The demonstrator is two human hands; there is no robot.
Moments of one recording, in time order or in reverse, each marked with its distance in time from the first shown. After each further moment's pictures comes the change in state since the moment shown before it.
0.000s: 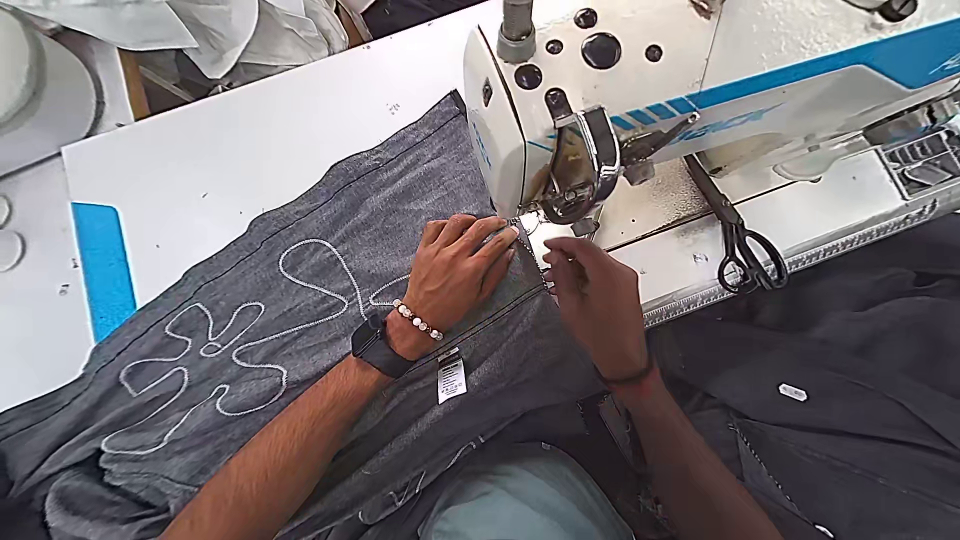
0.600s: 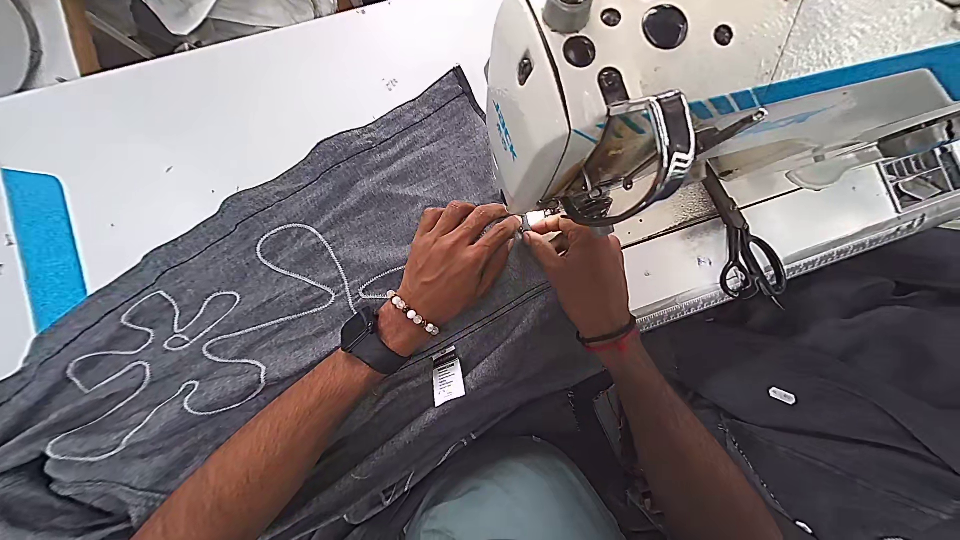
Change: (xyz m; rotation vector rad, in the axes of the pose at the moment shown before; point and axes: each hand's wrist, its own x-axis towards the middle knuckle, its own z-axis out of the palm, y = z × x) left_hand 0.002 -0.003 -0.001 -0.058 0.020 -0.012; right_hand 0.034 -0.010 0.017 -0.199 -0.101 0.195
